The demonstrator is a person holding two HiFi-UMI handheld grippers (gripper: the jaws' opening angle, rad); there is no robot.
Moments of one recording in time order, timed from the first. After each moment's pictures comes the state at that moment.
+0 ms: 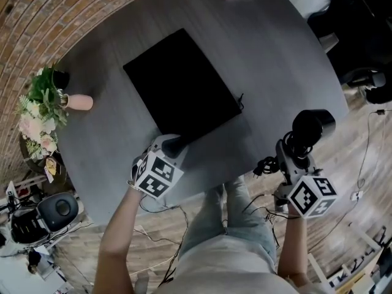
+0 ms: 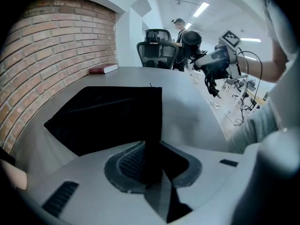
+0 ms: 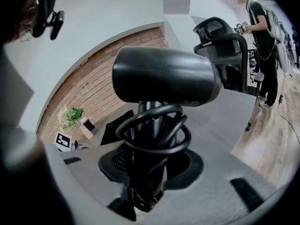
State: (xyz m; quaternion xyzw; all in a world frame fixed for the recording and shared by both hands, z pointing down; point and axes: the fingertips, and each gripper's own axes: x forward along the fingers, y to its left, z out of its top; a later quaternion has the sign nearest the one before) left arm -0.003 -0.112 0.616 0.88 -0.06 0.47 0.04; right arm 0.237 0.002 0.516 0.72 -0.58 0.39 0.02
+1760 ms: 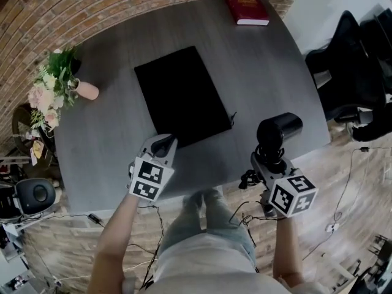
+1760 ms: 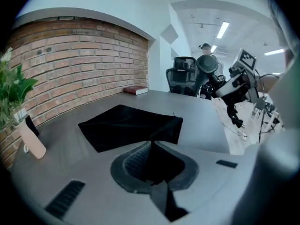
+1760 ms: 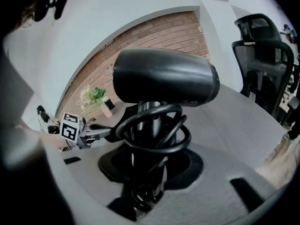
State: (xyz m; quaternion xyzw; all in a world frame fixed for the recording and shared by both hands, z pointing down) left arm 0.002 -0.140 0.556 0.91 -0.25 0.33 0.07; right arm 0.204 -0.022 0.499 0.60 -0.70 0.37 0.13
